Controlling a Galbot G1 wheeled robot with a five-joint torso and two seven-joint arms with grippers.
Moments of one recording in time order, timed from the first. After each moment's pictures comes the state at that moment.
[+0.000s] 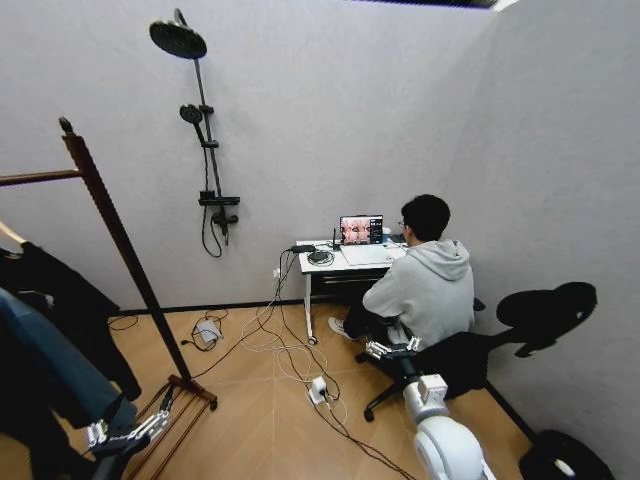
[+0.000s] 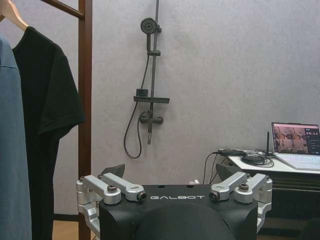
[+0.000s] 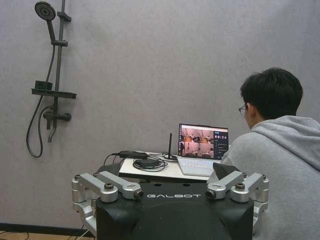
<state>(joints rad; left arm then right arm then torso) 1.83 -1.30 -0.87 -2.29 -0.49 -0.05 0.04 -1.31 1.30 0.51 2.12 0.15 -0.20 0.13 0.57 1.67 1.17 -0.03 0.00</state>
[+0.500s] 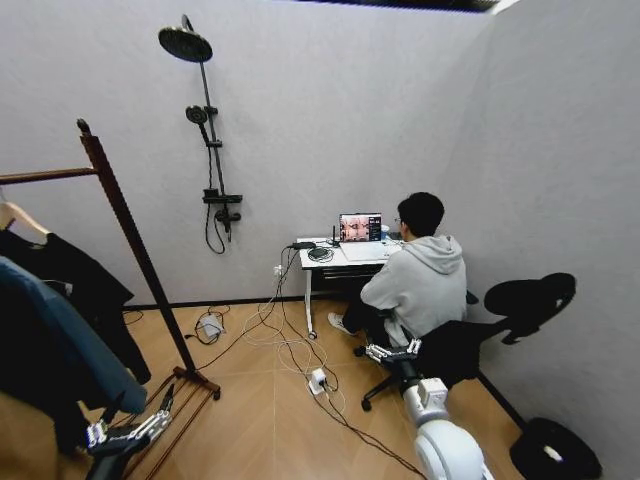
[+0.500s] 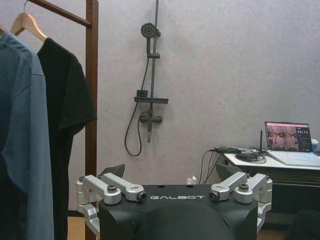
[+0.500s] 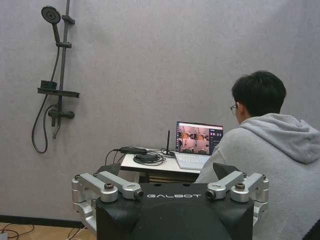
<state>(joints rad) 1.83 -1.30 -0.87 -2.29 -0.49 -0.05 0.04 -1.33 1.30 0.51 2.12 0.14 -0.18 0.13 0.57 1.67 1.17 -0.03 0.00</state>
